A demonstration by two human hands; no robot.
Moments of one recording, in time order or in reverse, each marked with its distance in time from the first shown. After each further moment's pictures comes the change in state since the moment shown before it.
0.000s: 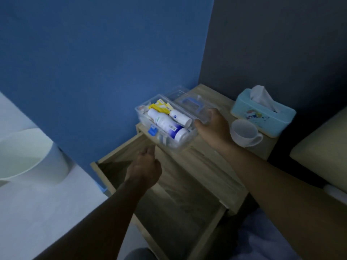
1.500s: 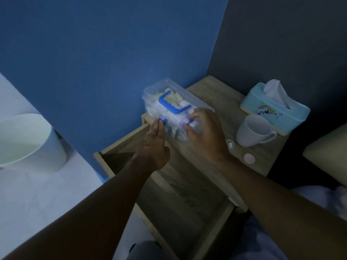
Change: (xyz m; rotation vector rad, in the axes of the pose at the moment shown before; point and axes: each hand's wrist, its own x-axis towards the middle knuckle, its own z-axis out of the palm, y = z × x) left_hand 0.029 0.002 -0.015 0.008 -0.055 0.154; right_hand -0.034 0.012 0.048 -0.173 0.067 -0.618
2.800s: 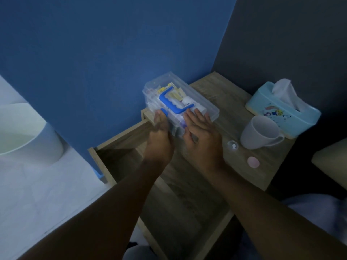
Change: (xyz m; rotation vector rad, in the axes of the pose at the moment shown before) left_hand 0.023 0.006 0.036 -0.260 0.392 0.036; right_hand -0.014 0.000 0.026 -0.166 0.026 -0.062
